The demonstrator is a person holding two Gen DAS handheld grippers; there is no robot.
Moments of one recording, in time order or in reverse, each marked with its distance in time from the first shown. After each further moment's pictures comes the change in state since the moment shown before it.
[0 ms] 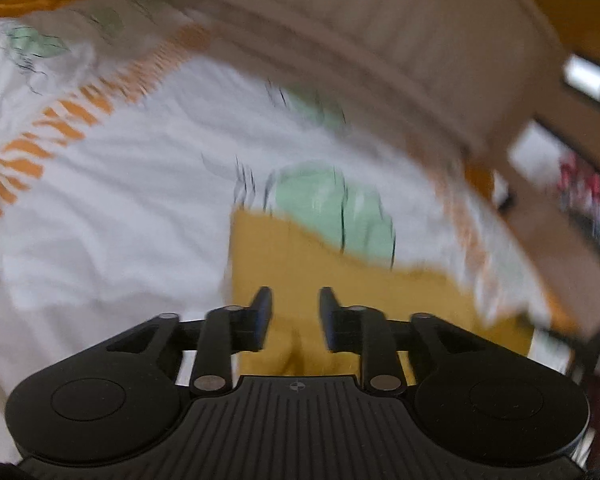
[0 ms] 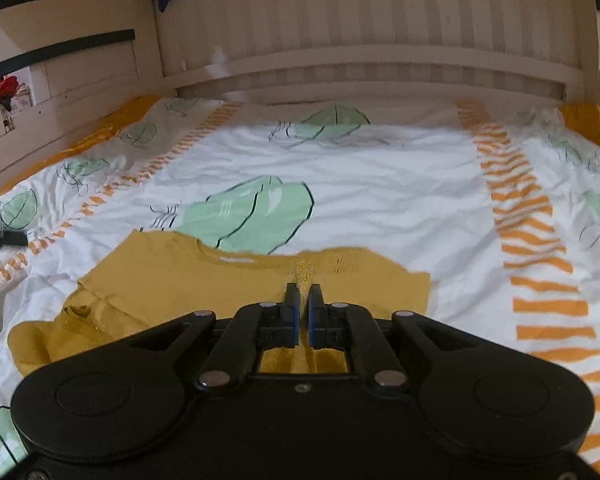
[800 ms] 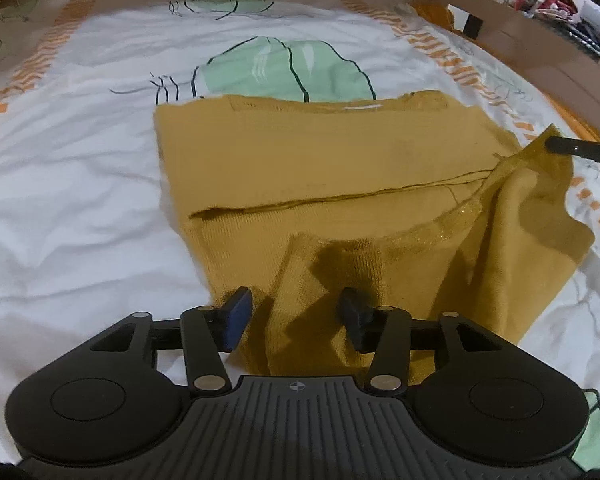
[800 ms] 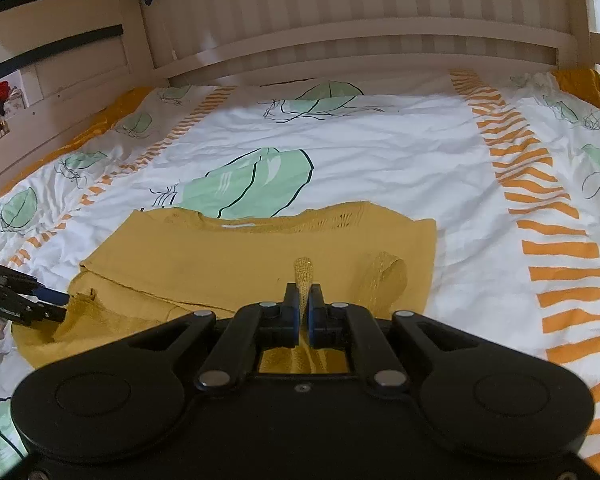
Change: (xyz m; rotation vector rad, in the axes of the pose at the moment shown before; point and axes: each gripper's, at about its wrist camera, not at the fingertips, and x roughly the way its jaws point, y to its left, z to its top) left arm 0.072 -0.019 -0.041 0.382 0.261 0.013; right arm 0.004 -0.001 -0.023 0.059 0.038 0.008
